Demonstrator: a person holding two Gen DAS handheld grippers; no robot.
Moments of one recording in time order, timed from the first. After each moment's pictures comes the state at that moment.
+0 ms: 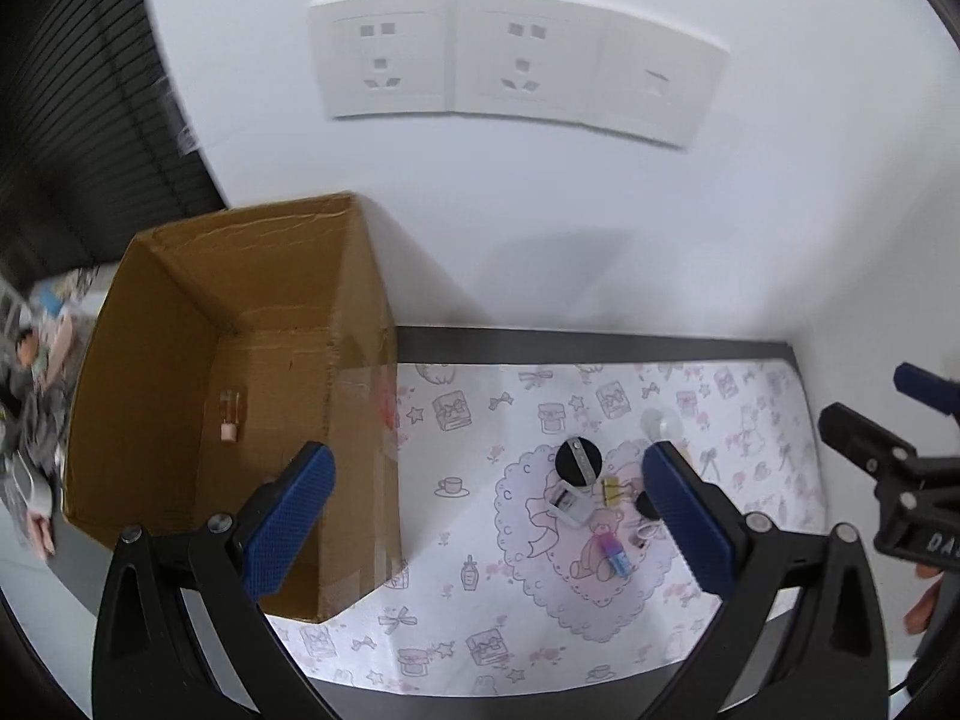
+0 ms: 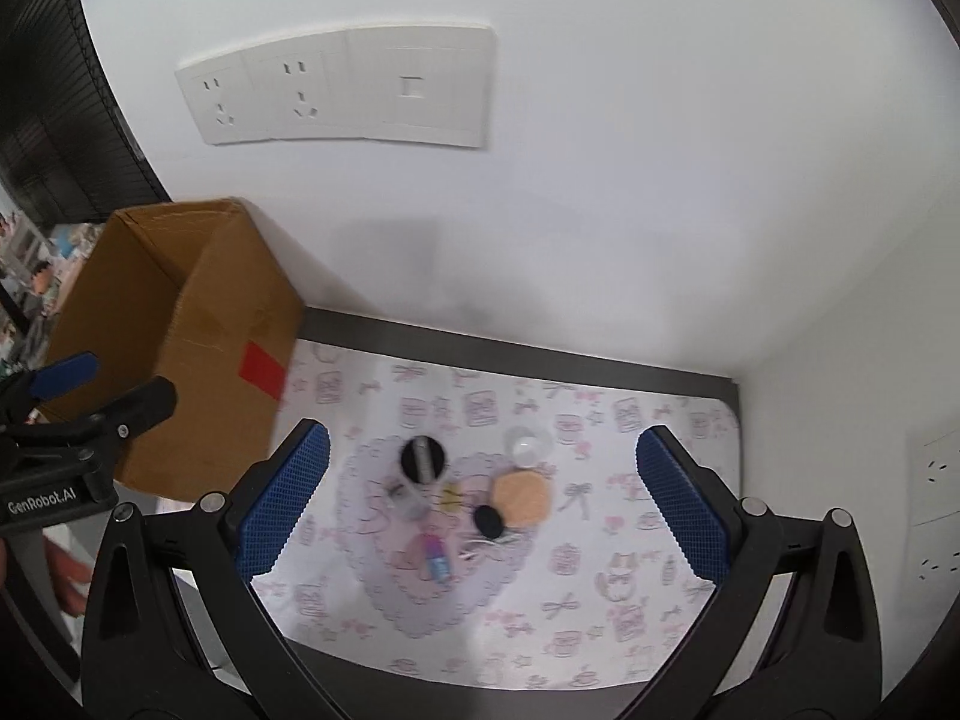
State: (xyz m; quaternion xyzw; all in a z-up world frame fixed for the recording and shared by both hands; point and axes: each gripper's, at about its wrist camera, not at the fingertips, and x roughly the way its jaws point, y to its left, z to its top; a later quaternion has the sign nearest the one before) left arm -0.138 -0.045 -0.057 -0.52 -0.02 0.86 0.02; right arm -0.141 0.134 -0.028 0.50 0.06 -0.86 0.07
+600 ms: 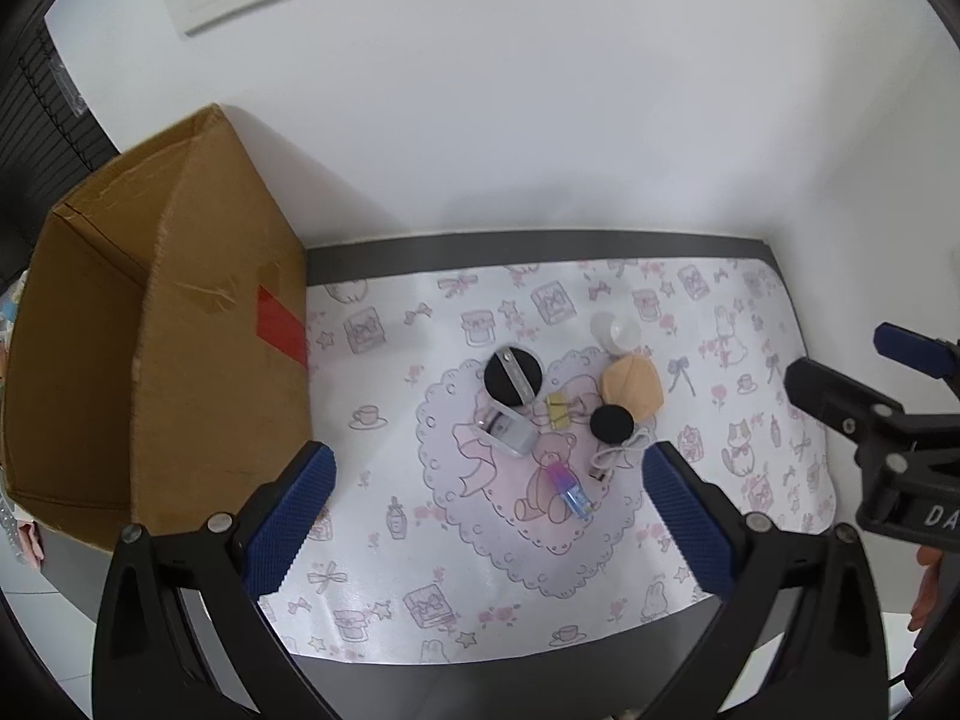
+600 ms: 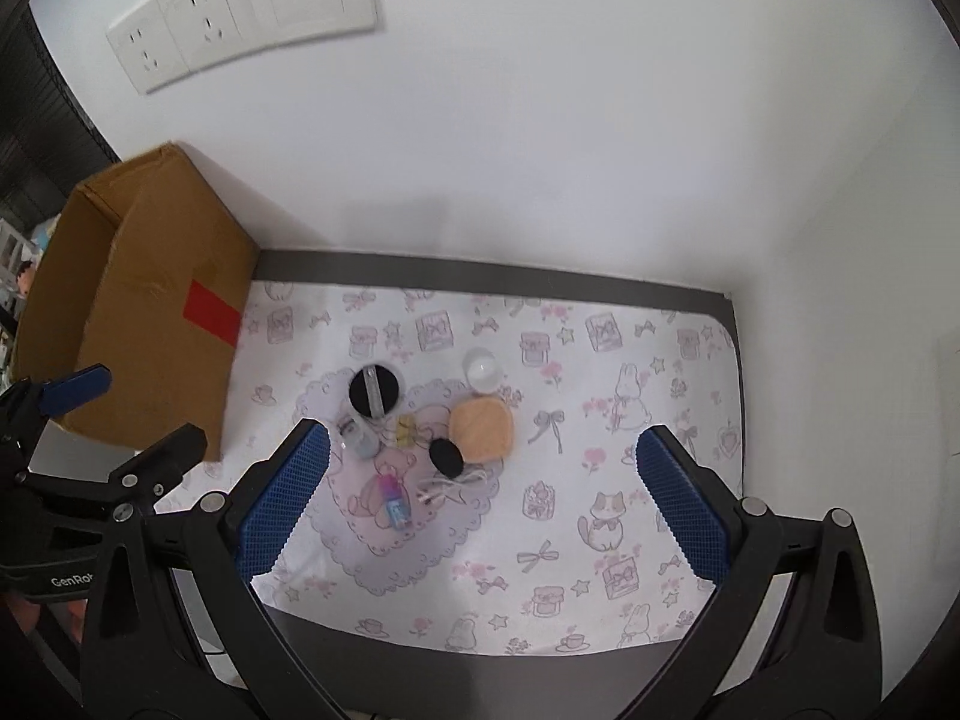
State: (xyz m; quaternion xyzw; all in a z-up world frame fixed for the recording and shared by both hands) left arm -0.122 0.023 -0.125 -0.58 -0.01 0.81 0.05; right arm -0.132 0.191 -0.086 0.56 0.02 -0.83 0.05
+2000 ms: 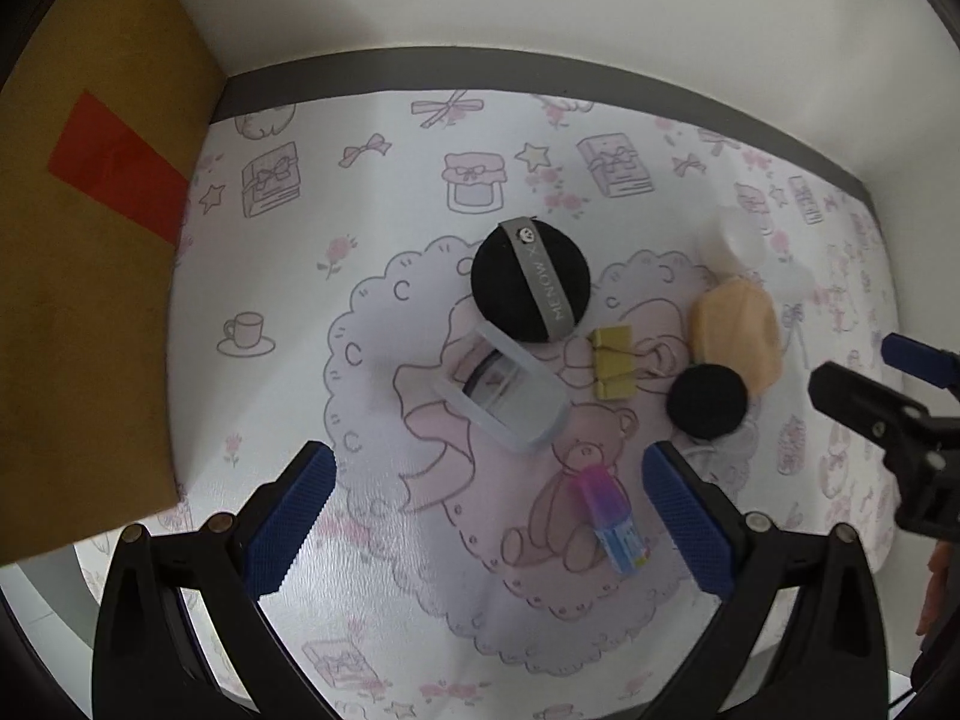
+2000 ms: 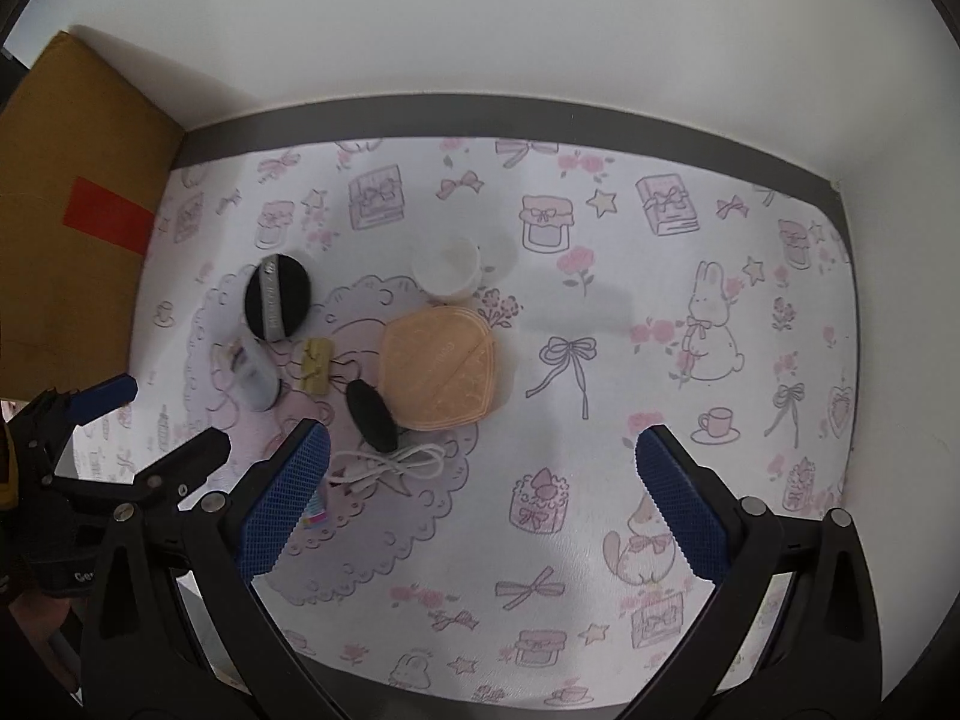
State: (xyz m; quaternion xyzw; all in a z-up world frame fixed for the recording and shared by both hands) left arm -0.162 0.038 -0.289 -0.67 -0.04 0.74 0.03; right arm -0.182 0.224 -0.255 0.66 0.01 -0.74 0.09
